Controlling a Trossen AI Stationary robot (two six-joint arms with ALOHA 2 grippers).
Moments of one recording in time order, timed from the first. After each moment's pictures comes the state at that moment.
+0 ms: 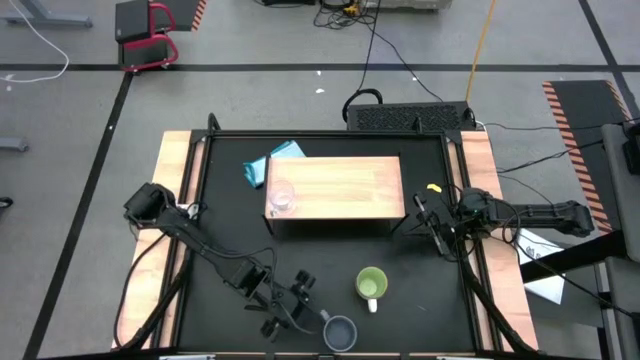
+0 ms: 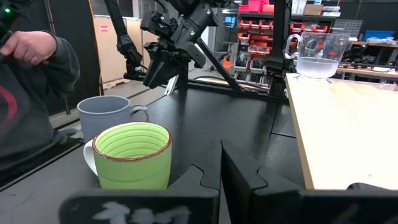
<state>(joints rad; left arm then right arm) -0.58 1.79 1.25 -0.24 -0.03 0.08 -0.06 0.20 0.01 0.15 -0.42 -0.06</state>
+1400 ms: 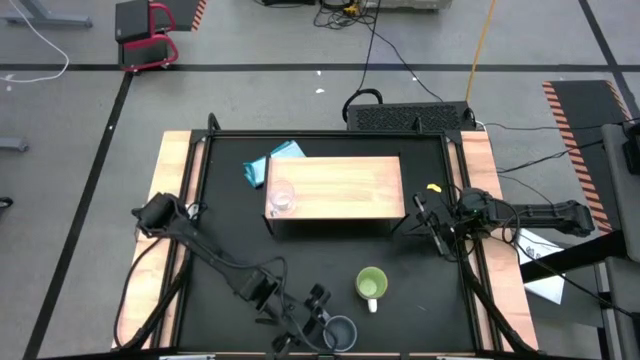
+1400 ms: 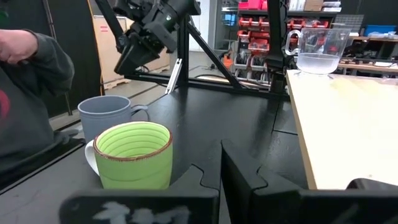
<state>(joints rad) -0.59 1.92 1.49 -0.28 0.00 0.13 -0.06 0.20 0.01 0.15 -0.42 -0.05</state>
